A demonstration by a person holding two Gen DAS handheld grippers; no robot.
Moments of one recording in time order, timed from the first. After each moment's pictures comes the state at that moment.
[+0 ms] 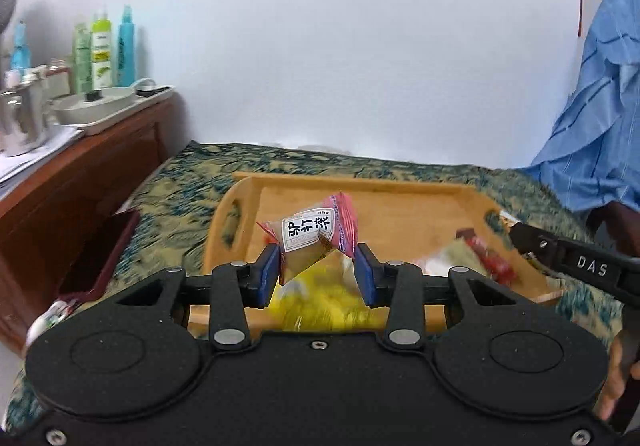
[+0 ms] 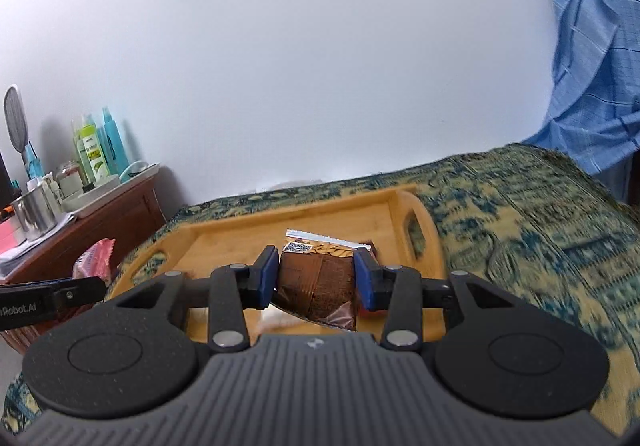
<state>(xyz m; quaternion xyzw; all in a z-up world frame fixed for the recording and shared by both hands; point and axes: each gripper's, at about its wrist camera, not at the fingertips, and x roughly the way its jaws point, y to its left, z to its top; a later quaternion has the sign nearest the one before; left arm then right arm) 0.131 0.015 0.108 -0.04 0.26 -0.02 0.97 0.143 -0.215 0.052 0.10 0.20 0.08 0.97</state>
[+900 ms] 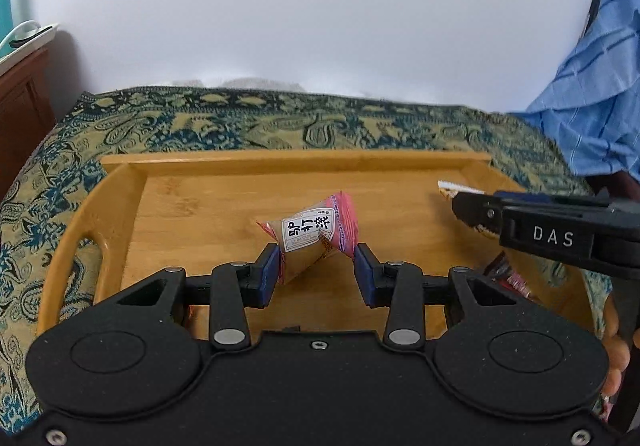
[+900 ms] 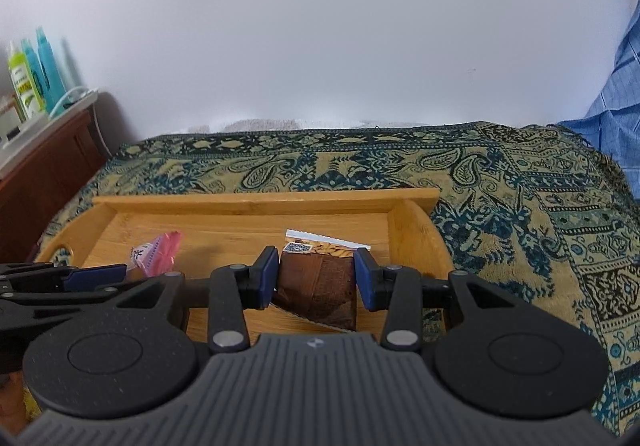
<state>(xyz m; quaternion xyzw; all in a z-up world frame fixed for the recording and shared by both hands) 0.324 -0.028 0.047 -0.03 0.39 -0.09 0.92 0.324 -0.207 0.037 0.03 0.35 0.08 0.93</state>
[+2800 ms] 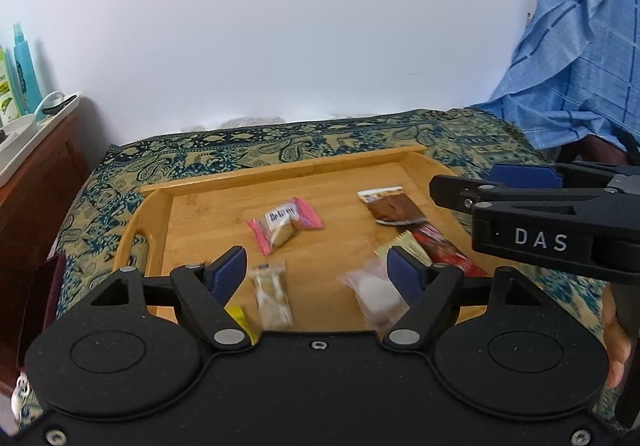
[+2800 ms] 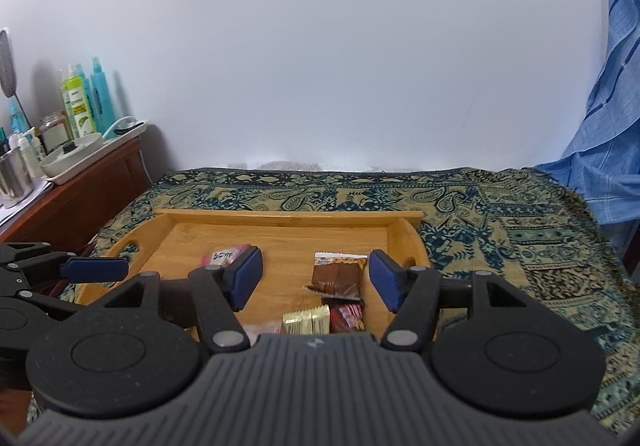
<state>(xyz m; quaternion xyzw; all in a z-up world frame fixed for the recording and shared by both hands) 0.204 -0.058 0.119 0.04 0.34 -0.09 0.93 0.209 -0.210 0.092 0.02 0.26 0.09 0.96</state>
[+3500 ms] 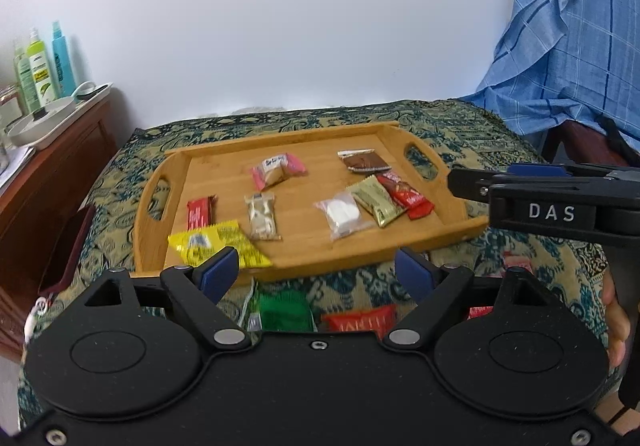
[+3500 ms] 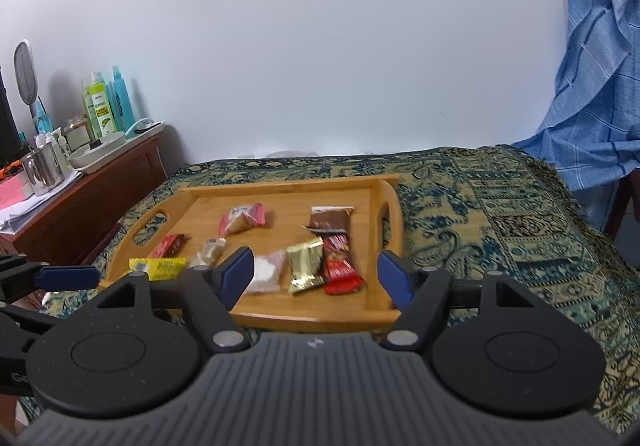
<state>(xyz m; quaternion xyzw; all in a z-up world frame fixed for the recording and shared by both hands) 0.082 -0.067 0.119 0.04 0.32 -0.07 0.94 0.113 -0.241 0.087 0.04 0.25 0.09 0.96</state>
